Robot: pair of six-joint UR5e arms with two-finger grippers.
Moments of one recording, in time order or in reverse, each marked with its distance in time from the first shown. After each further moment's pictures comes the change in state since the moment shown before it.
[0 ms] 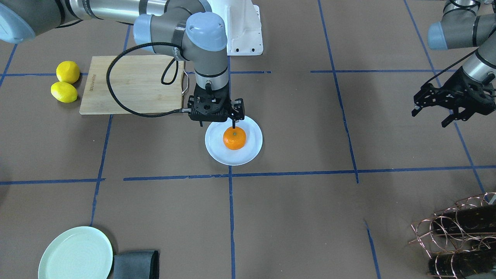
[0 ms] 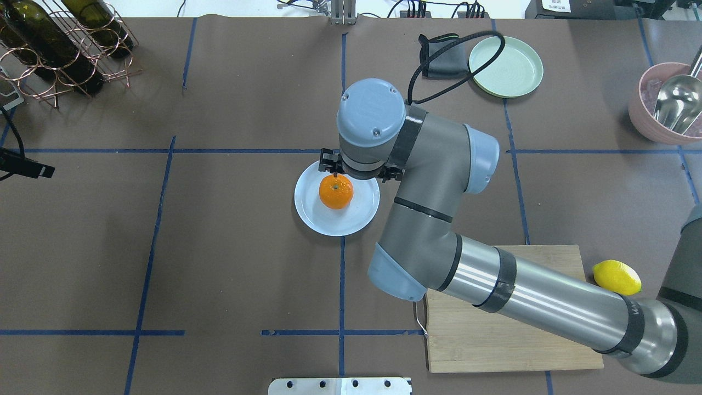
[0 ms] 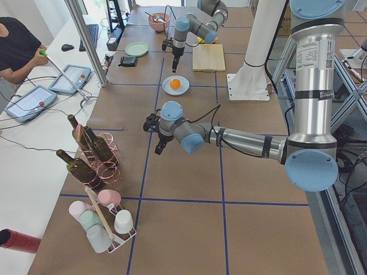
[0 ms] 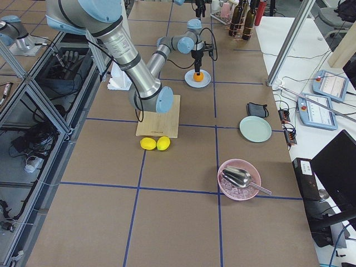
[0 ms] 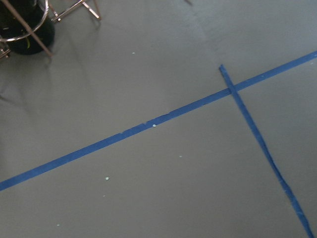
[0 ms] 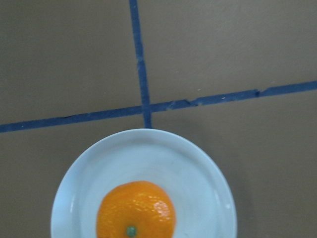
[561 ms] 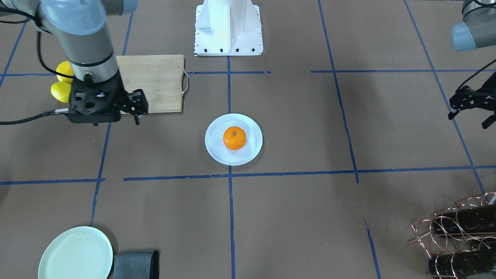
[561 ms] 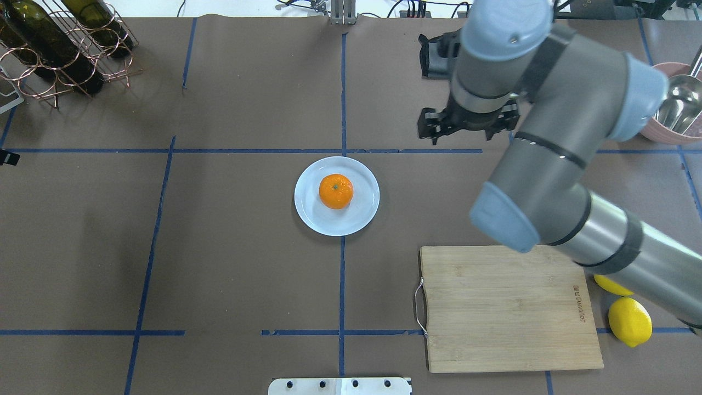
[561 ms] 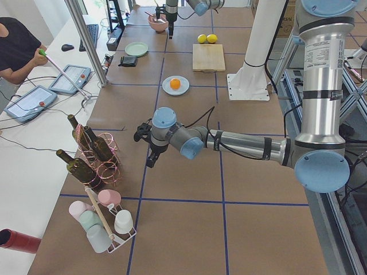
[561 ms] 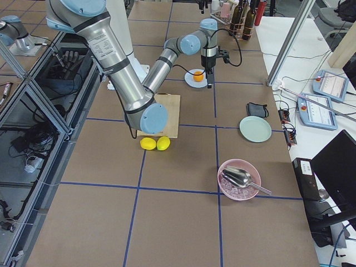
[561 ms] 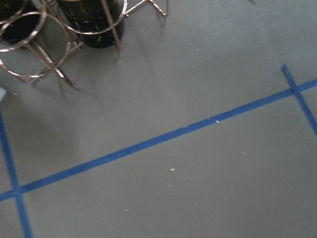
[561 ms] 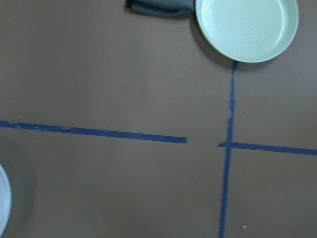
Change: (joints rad) left arm -0.167 -0.010 0.017 0.195 -0.003 0.280; right arm 0.331 -0.266 0.267 -0.213 0.196 -0.546
